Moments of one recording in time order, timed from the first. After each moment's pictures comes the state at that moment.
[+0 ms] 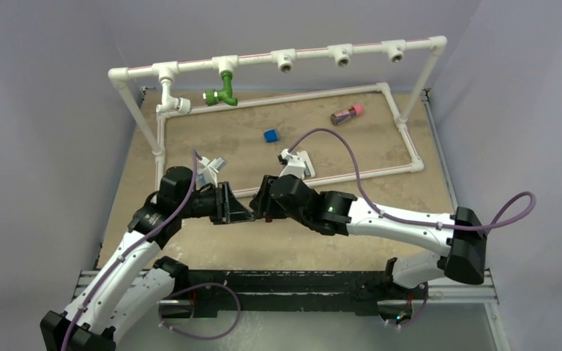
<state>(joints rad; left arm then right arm) -0.41 0.74 0.65 -0.47 0.74 -0.74 1.19 1.41 1.13 -0.36 0.35 1.02</state>
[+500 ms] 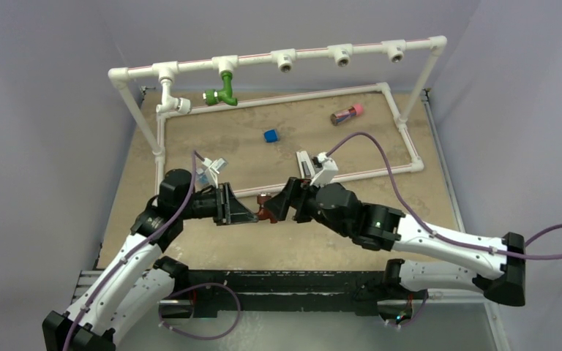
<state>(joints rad) -0.41 0.72 0.59 -0.34 0.82 -0.81 1.19 1.08 0.94 -0.29 0.34 0.96</state>
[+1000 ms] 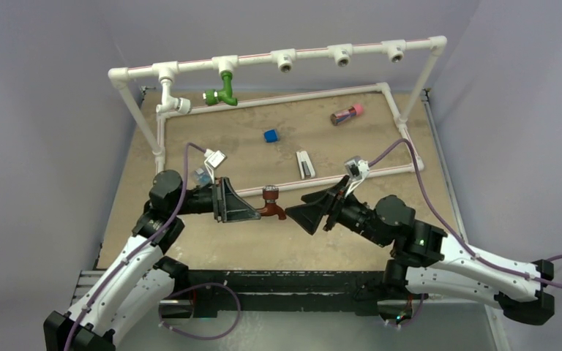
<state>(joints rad) -0.41 0.70 0.54 0.07 1.01 -1.02 1.19 0.70 0.75 -0.11 0.22 0.71</state>
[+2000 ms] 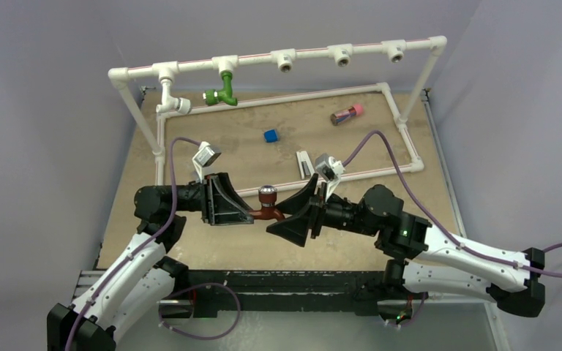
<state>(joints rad) -0.41 0.74 0.50 0.78 1.17 -1.44 1.19 0.84 0.85 0.06 -0.17 0.59</state>
